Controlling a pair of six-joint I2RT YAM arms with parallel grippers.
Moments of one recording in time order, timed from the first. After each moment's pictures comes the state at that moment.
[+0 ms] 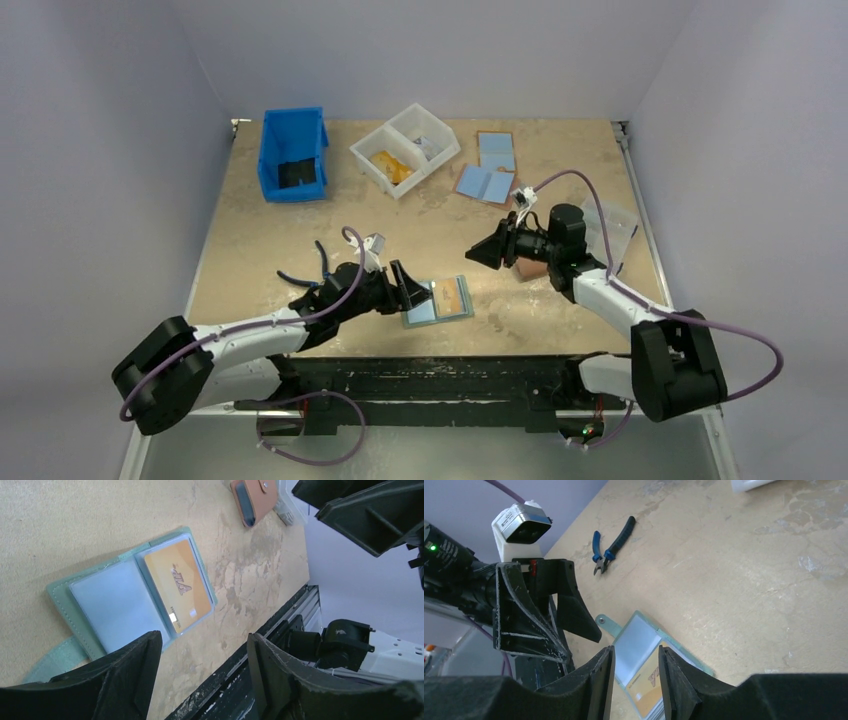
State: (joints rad) left arm -0.83 1.11 0.34 0.36 0.09 -0.96; right arm 0.25 1.22 0.54 0.36 -0.87 0.37
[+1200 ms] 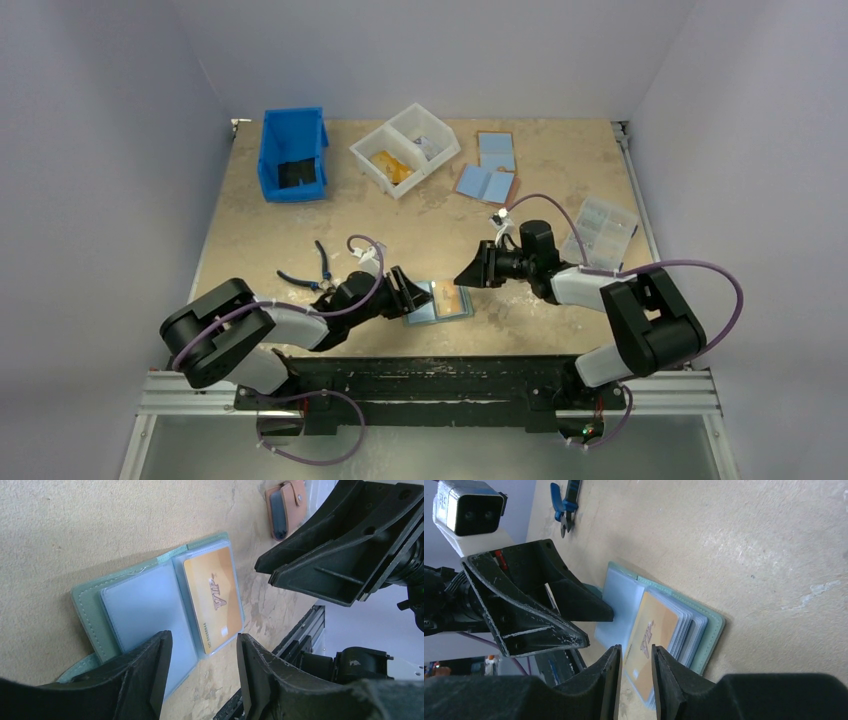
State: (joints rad) left arm -0.85 1.43 0.26 0.76 0.02 -1.07; right arm 0.37 1.47 0.49 0.39 -0.75 0.55
